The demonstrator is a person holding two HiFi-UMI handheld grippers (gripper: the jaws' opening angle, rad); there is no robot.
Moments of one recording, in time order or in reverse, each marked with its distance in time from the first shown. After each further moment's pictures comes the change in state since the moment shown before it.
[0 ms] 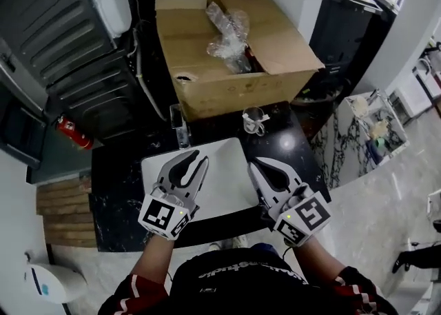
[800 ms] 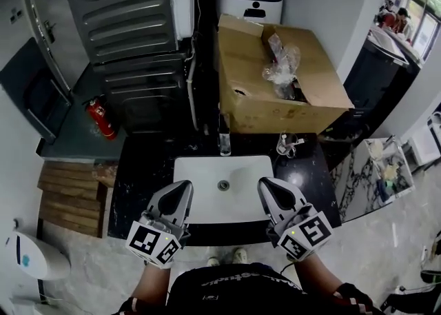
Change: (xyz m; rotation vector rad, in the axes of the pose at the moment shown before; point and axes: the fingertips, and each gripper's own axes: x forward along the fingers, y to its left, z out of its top) left arm -0.193 0.052 0.040 -0.141 -0.042 0.298; right arm 0.034 0.120 0.000 -0.066 0.015 0.129
